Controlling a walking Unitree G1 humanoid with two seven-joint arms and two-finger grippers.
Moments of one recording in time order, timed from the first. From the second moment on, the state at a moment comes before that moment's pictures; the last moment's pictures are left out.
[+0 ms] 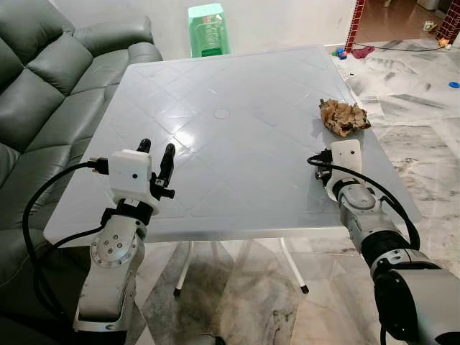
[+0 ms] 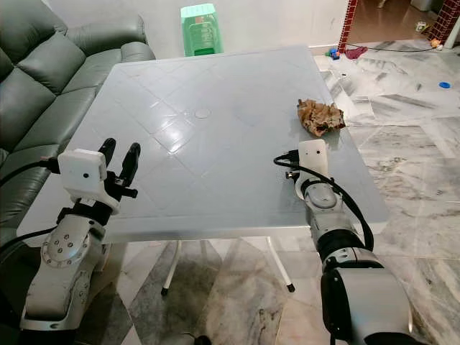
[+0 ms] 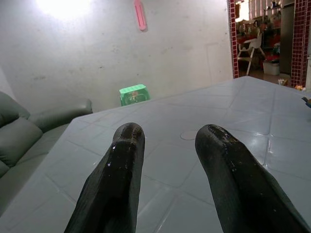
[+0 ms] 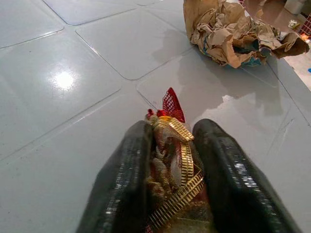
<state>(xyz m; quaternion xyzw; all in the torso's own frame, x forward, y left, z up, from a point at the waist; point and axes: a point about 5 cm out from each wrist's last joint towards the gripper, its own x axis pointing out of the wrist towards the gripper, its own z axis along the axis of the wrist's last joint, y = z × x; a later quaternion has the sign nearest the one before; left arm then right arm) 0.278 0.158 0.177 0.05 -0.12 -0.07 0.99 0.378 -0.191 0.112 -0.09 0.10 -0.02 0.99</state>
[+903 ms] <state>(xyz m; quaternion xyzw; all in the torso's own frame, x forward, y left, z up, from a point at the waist) 0.284 0.155 0.184 0.05 -0.14 -0.07 0.99 0.384 -0.191 0.211 -0.15 -0.21 -0.07 0.96</state>
